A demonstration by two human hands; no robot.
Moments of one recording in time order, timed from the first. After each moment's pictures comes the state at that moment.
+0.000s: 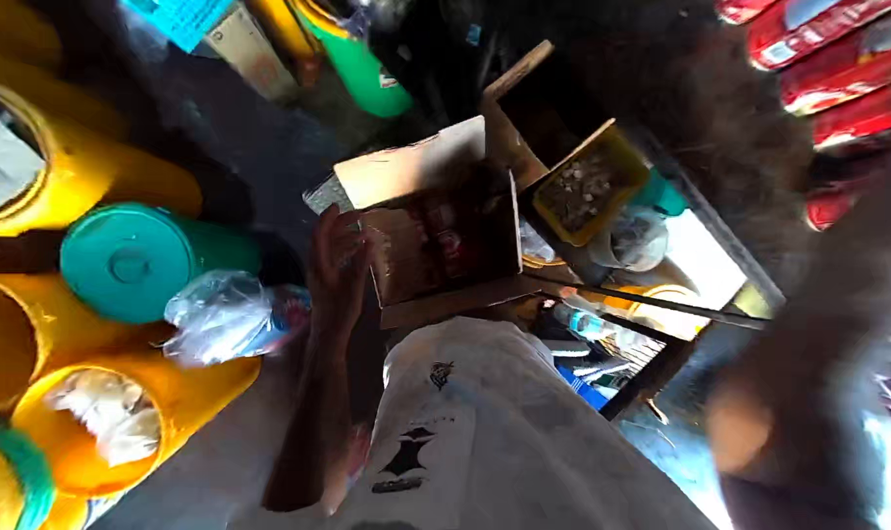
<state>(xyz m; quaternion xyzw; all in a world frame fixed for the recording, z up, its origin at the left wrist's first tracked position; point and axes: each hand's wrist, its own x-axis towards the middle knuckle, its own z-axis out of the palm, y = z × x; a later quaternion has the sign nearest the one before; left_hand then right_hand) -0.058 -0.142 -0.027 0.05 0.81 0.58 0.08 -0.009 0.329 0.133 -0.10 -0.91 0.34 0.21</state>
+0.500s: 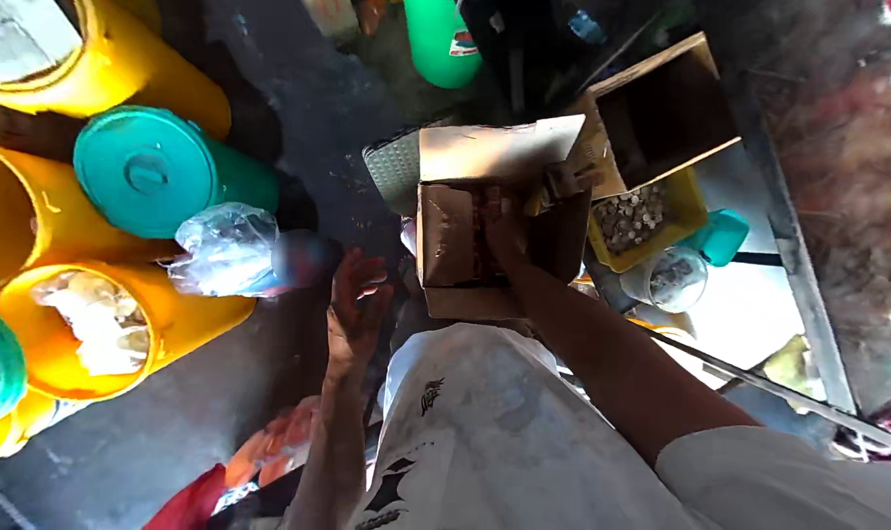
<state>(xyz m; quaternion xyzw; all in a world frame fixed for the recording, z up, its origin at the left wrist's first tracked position) 0.029 -0.218 -0.063 -0.08 0.78 0.62 0.04 -0.094 0.055 -0.175 -0.25 -0.91 0.27 -0.19</state>
